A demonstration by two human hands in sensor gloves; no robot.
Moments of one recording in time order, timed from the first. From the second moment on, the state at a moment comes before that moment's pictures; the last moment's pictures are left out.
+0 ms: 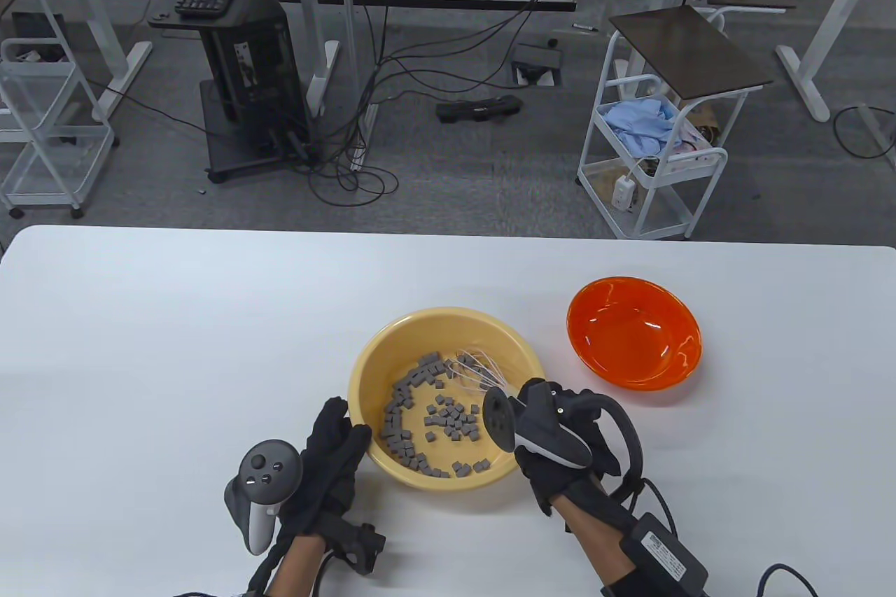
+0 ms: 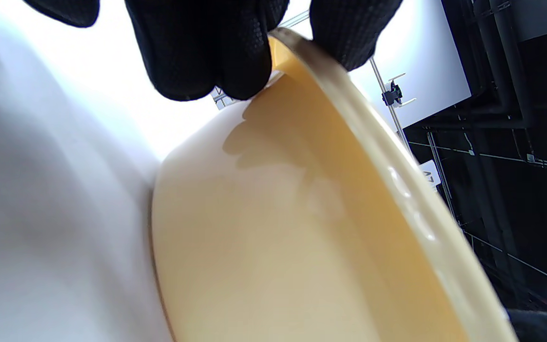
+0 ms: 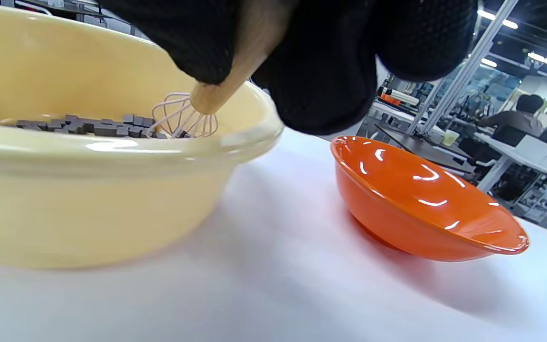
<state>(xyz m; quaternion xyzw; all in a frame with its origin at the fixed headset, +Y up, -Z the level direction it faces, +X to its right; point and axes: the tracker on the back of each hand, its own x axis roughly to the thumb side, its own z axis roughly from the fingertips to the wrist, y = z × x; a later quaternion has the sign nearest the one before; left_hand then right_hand) -0.202 -0.776 -0.280 0.02 0.02 0.52 0.86 0.097 -0.657 -0.312 -0.08 -0.06 -0.99 0.13</state>
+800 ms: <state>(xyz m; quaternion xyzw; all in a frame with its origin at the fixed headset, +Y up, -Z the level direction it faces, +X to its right) -0.200 -0.776 -0.281 0.02 0.02 0.52 0.86 0.217 -0.699 -0.262 -0.10 -0.11 -0.97 -0.21</state>
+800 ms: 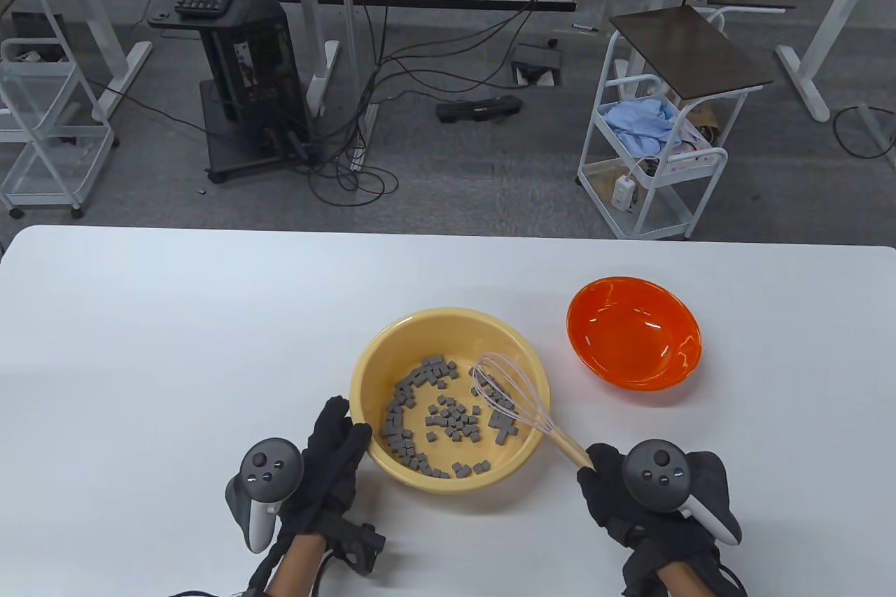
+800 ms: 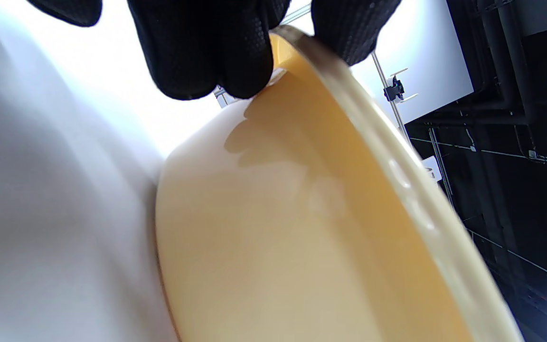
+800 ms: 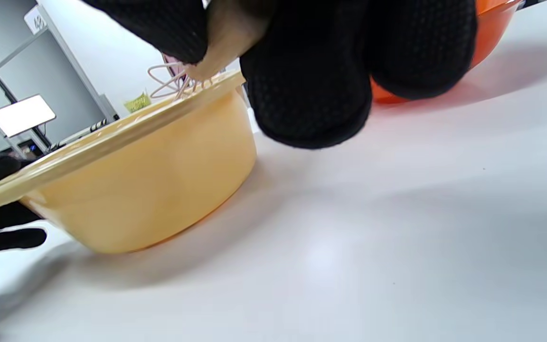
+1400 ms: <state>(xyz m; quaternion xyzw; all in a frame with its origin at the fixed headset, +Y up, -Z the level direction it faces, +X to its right) -0.199 -0.777 -0.280 0.02 0.02 0.52 0.86 0.271 -0.709 -0.233 -0.03 -0.09 -0.98 -0.20</state>
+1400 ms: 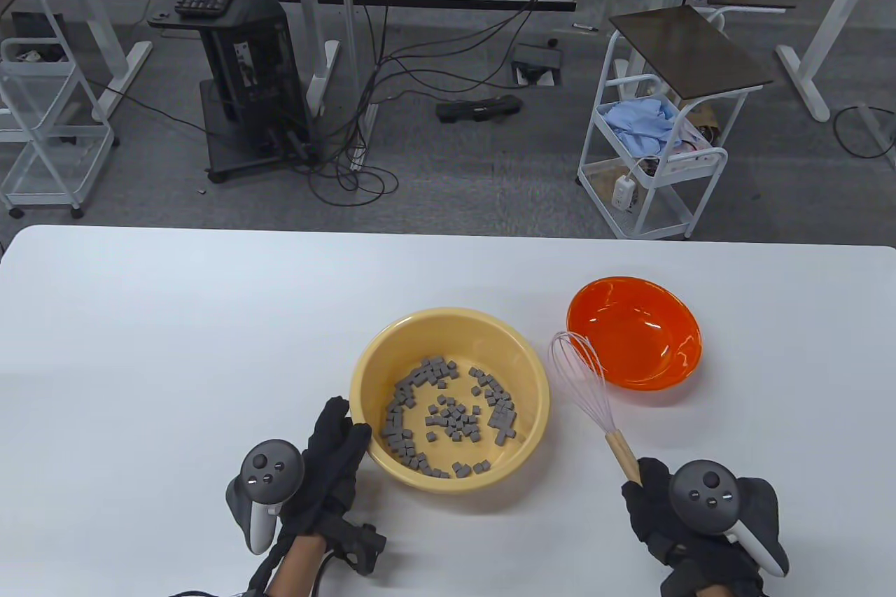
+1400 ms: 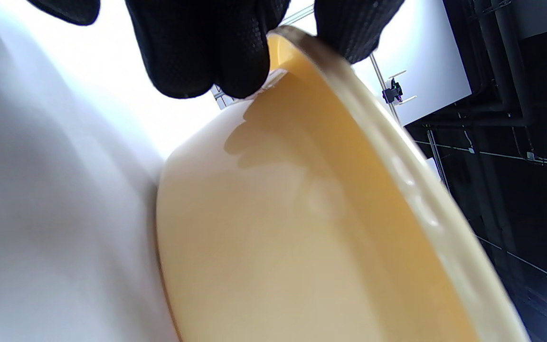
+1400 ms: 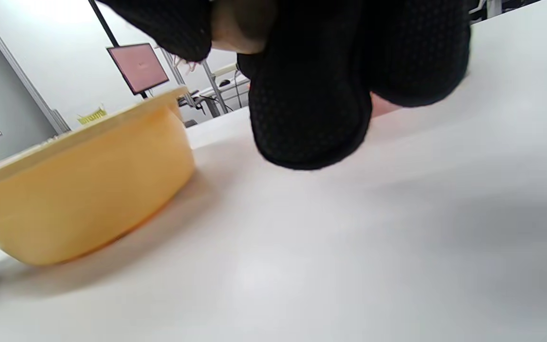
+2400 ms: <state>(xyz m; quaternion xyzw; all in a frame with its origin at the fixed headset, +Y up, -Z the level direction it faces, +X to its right) -0.254 -0.761 -0.272 0.15 0.07 0.28 0.95 0.270 -0.771 -0.244 0.10 -0.15 -0.98 0.04</state>
